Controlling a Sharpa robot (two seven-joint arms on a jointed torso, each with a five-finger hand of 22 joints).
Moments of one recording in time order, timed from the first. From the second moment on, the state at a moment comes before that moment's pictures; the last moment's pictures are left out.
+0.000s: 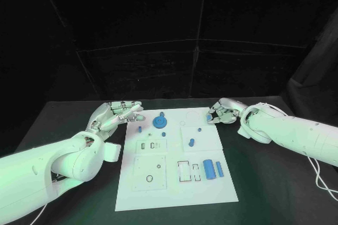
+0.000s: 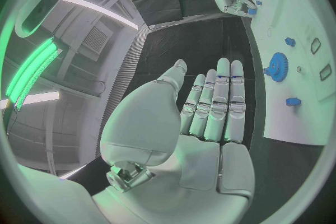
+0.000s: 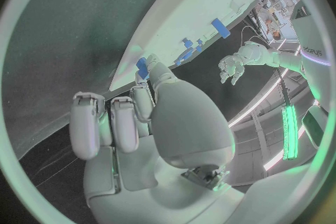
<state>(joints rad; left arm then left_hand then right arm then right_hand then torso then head) 1.19 -0.89 -0.09 1.62 -0.04 -0.37 0.55 1.33 0.00 0.12 0.06 0.06 0.95 0.22 0.09 0.07 1.05 0.16 0.09 0.07 1.16 0.11 0.15 0.20 0.17 0.98 0.22 0.25 0.08 1.17 -0.82 0.00 1.15 -1.19 -0.25 0.18 1.44 0.05 0.10 0.02 0.12 1.10 0.12 0.11 0.07 1.40 0.05 1.25 1.31 1.47 -0.04 1.50 1.31 0.04 1.45 0.08 1.50 1.31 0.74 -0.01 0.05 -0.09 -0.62</state>
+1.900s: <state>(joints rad) 1.21 -0.89 -0.09 1.60 0.01 -0.35 0.54 1.34 0.00 0.13 0.06 0.06 0.95 0.22 0.09 0.07 1.05 0.16 0.09 0.07 1.16 0.11 0.15 0.20 0.17 0.98 0.23 0.25 0.08 1.12 -0.57 -0.04 1.50 -1.52 -0.33 -0.29 1.38 0.03 0.16 0.02 0.14 1.10 0.12 0.10 0.07 1.41 0.04 1.23 1.30 1.47 -0.04 1.50 1.31 0.04 1.46 0.08 1.50 1.31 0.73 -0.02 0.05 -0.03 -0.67</state>
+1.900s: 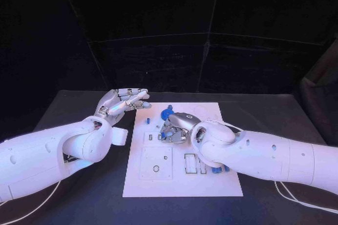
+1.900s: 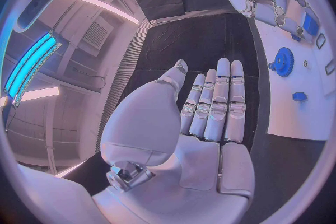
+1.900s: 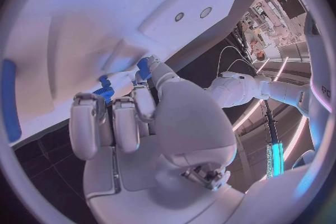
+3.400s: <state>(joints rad) 1.21 -0.89 -0.09 1.60 0.01 -0.35 0.53 1.34 0.00 0.13 0.05 0.06 0.95 0.22 0.09 0.07 1.06 0.17 0.09 0.07 1.16 0.11 0.15 0.20 0.17 0.99 0.22 0.25 0.08 1.12 -0.56 -0.04 1.51 -1.60 -0.28 -0.37 1.26 -0.09 0.15 0.07 0.27 1.06 0.13 0.07 0.07 1.36 0.04 1.11 1.22 1.47 -0.04 1.48 1.31 0.04 1.44 0.09 1.49 1.31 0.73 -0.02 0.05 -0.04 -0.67</state>
